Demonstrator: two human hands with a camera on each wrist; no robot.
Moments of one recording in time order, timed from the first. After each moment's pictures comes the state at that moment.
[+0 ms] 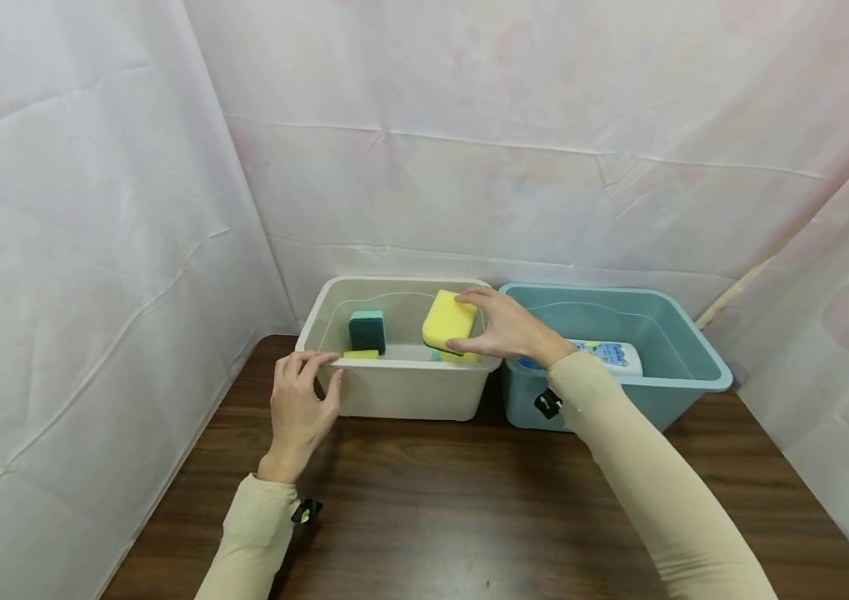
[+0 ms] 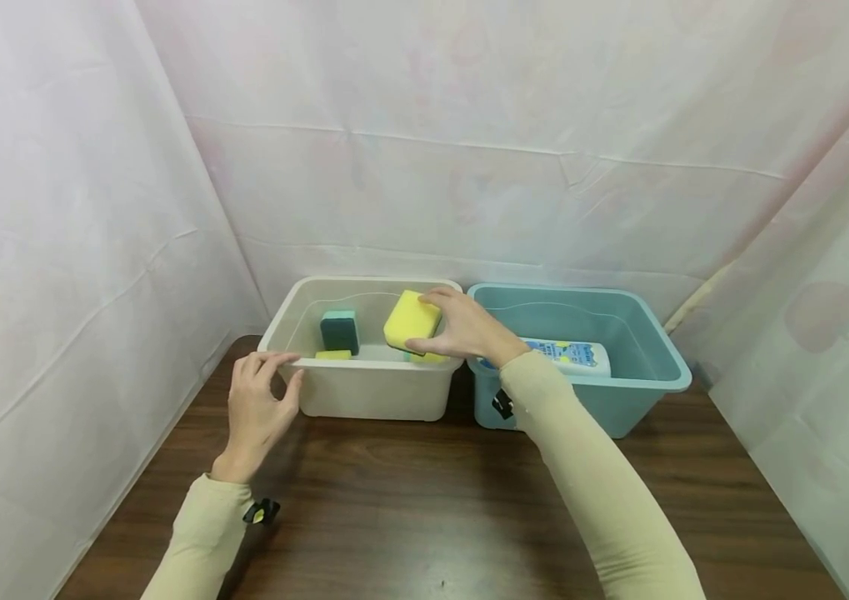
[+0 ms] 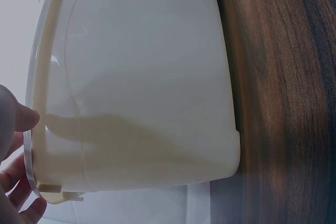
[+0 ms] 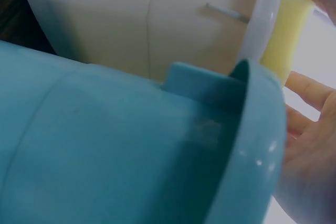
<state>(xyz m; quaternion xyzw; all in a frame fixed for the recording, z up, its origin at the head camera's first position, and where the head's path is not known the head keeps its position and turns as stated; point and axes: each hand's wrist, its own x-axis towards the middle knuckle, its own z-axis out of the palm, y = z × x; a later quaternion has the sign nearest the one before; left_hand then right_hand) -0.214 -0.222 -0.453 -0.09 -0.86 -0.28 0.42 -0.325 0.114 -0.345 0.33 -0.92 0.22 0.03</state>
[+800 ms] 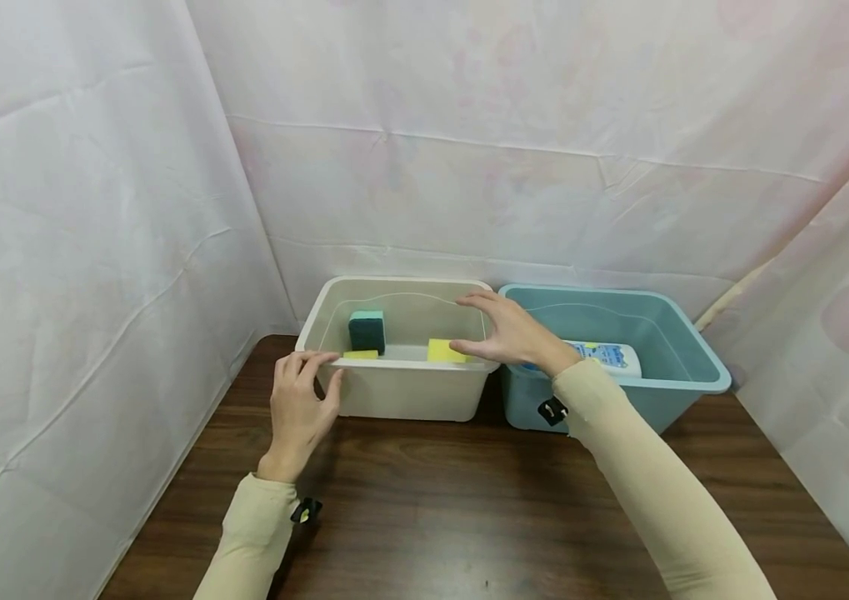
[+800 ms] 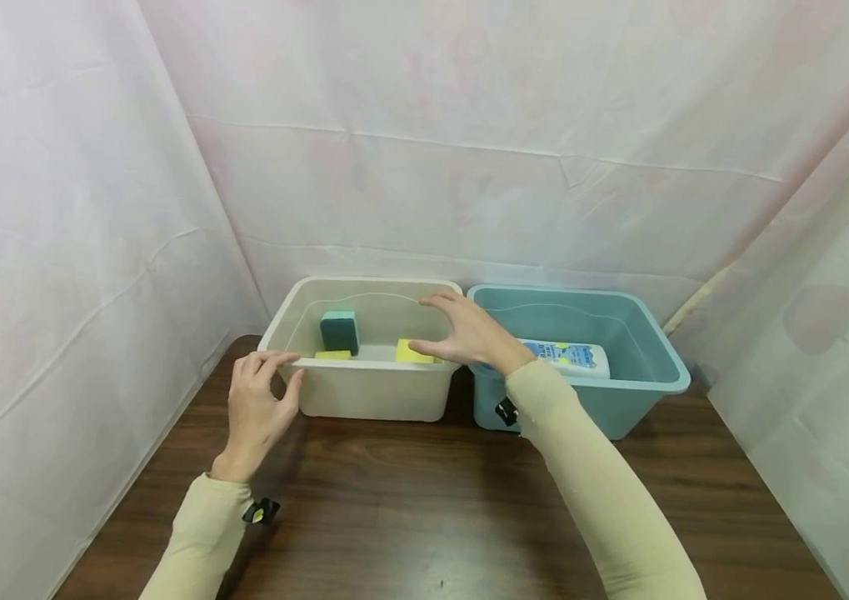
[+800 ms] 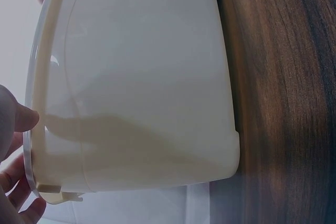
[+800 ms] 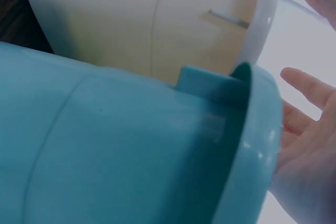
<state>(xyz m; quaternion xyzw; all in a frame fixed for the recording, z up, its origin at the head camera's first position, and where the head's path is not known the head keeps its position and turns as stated) -0.216 -0.220 -0.451 -0.09 -0.86 -0.28 0.42 -0.318 0.124 -0.347 0.32 -0.92 0.23 0.02</state>
